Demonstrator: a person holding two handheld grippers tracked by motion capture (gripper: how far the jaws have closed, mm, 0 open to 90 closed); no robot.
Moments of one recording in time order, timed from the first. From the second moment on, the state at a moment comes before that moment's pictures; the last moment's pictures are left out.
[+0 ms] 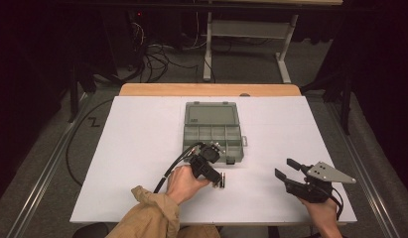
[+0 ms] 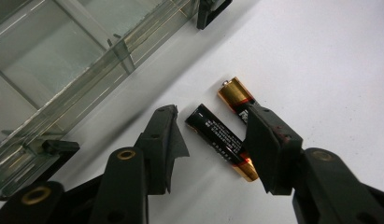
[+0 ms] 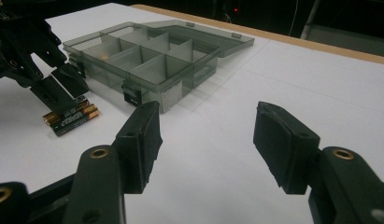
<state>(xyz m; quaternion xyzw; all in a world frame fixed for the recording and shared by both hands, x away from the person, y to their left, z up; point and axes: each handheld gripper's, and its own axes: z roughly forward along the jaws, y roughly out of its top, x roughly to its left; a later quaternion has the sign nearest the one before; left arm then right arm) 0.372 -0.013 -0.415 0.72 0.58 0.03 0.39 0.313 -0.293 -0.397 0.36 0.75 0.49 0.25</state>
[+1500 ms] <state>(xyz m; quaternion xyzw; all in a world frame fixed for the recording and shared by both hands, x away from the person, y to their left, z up) 0.364 -0.009 -0.420 0.76 0.54 0.07 0.36 0.313 -0.293 -0.397 0.35 0.75 0.49 0.25</state>
